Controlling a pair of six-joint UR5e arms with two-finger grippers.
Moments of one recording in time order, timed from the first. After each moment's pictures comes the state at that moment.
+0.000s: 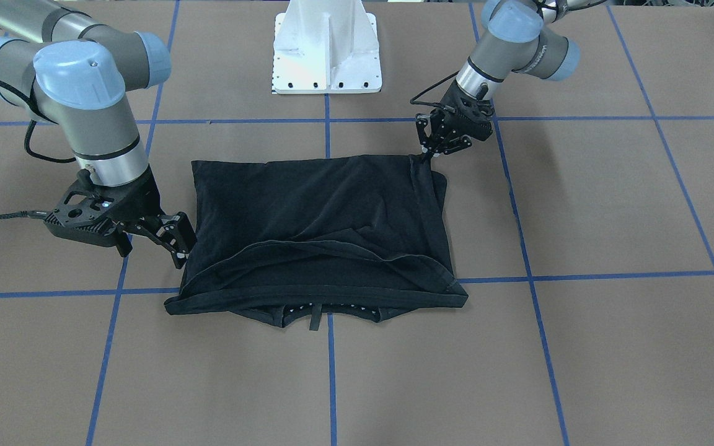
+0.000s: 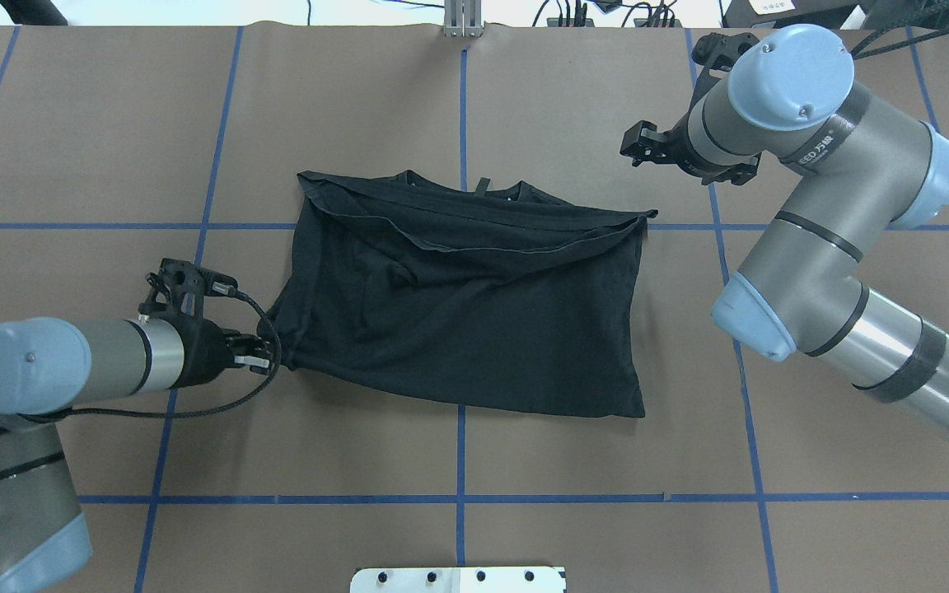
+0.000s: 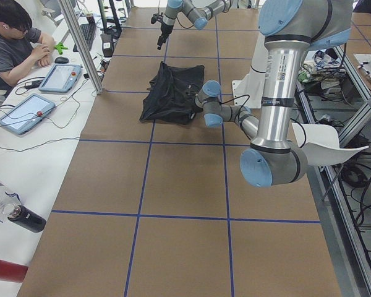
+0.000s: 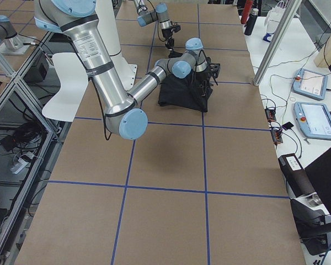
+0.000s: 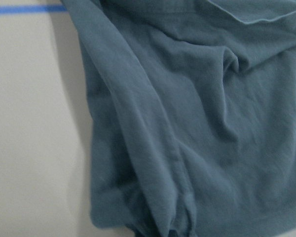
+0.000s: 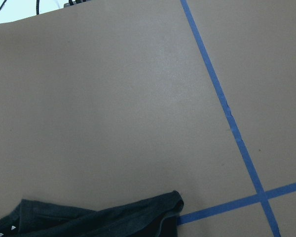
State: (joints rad) left arm -0.52 -1.69 -1.85 -2.33 -1.66 -0.92; right arm 0.81 -1.08 1.75 -1.47 1.78 1.28
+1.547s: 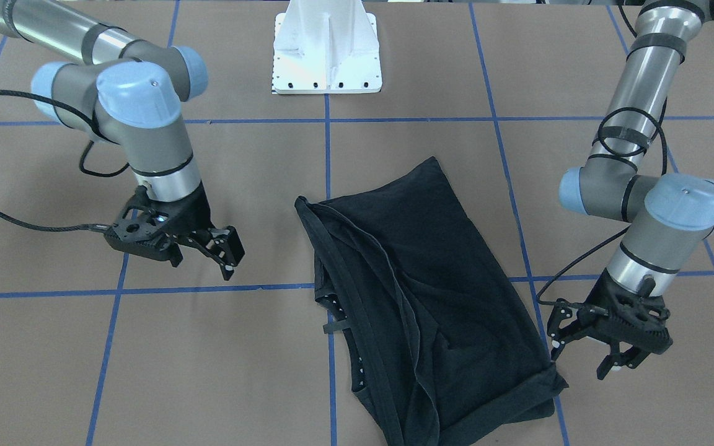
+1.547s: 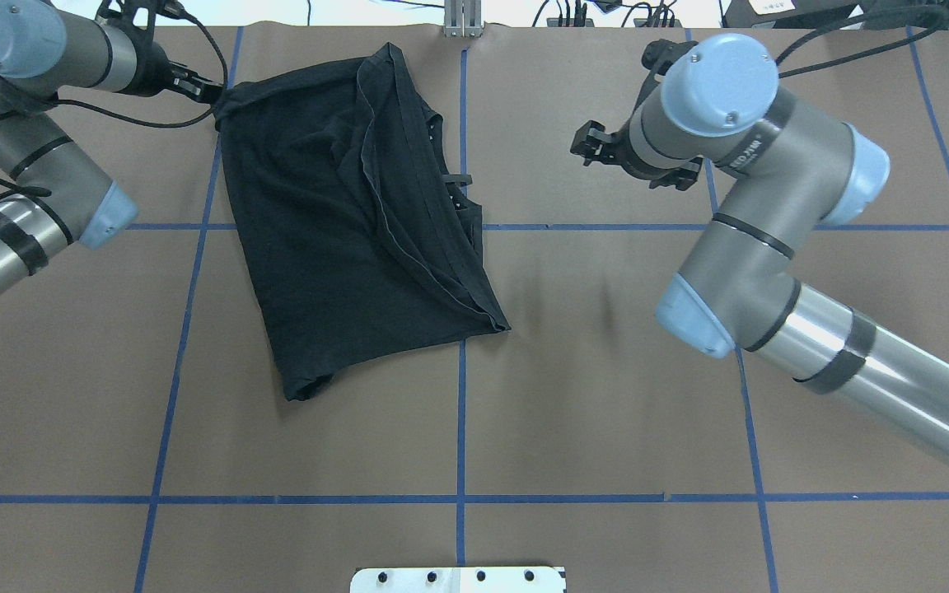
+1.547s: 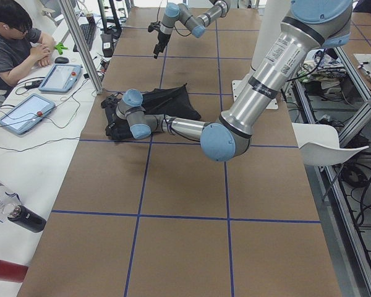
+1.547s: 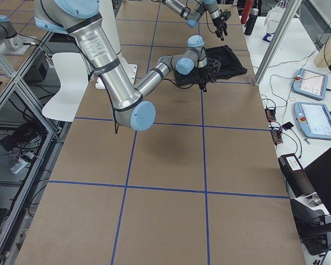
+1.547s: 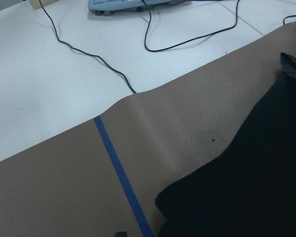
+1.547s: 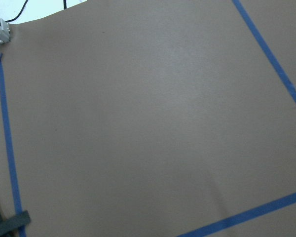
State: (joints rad) left arm -1.02 -2.14 -1.11 -2.56 -1.91 -0.50; right arm 0.74 -0.90 1.54 -1.36 1.74 1.46
